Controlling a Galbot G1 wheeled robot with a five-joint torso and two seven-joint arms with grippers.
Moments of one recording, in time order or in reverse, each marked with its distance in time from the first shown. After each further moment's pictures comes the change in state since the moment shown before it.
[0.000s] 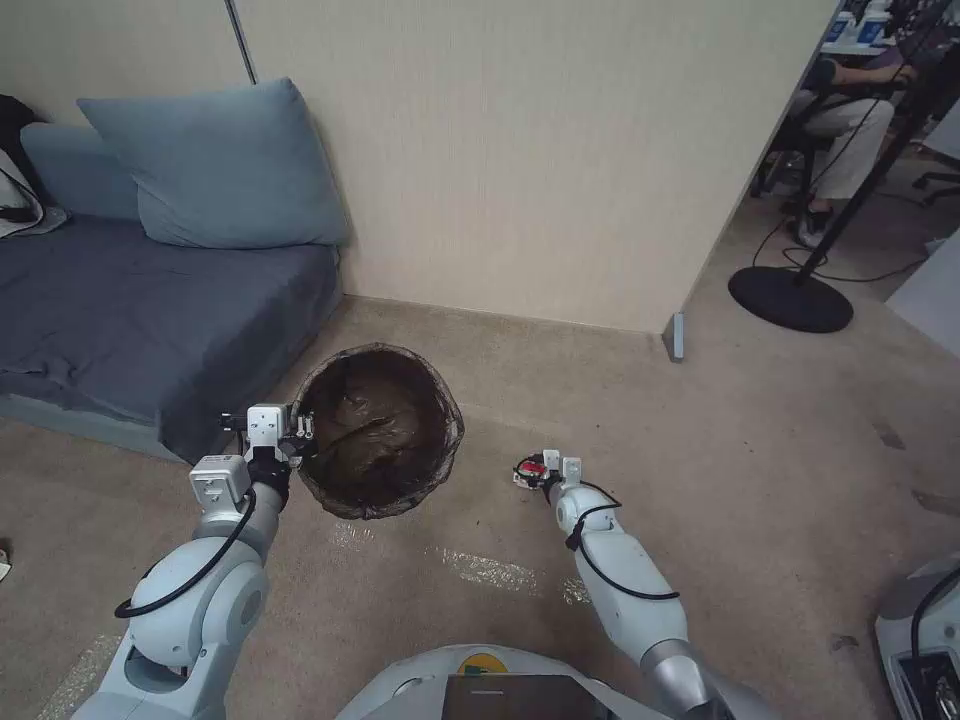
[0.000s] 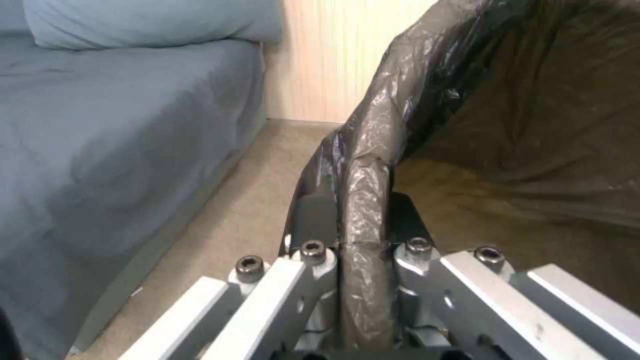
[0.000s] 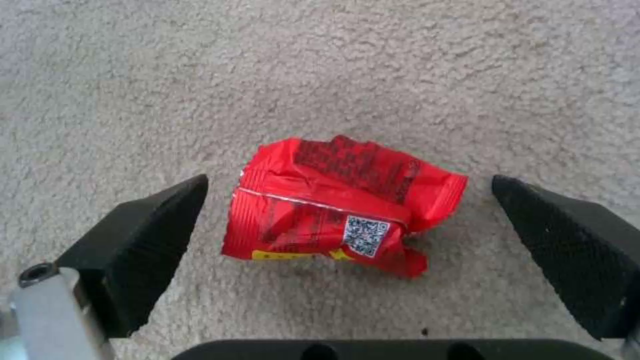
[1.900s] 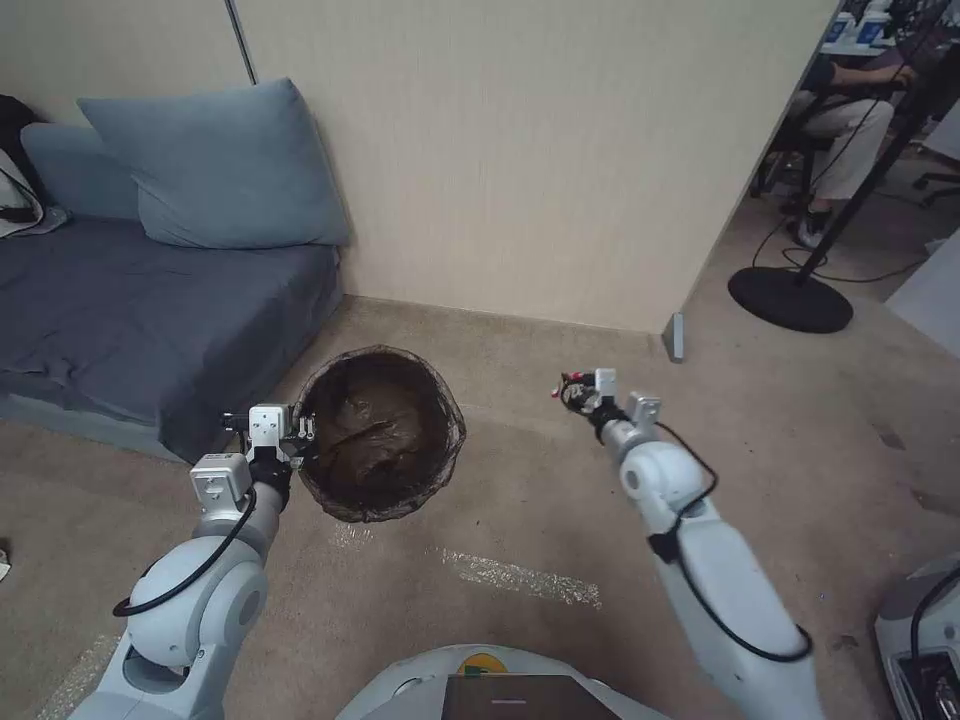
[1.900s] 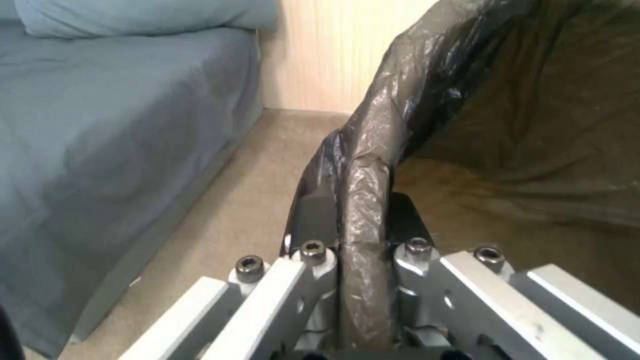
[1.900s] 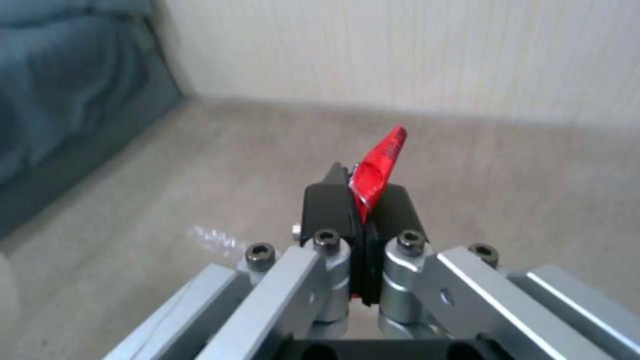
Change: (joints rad) left arm -0.005 0.008 0.007 -0.010 -0.019 0.046 -0.014; right arm -0.236 -0.298 0.095 0.968 0.287 -0.185 0.073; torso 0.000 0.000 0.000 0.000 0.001
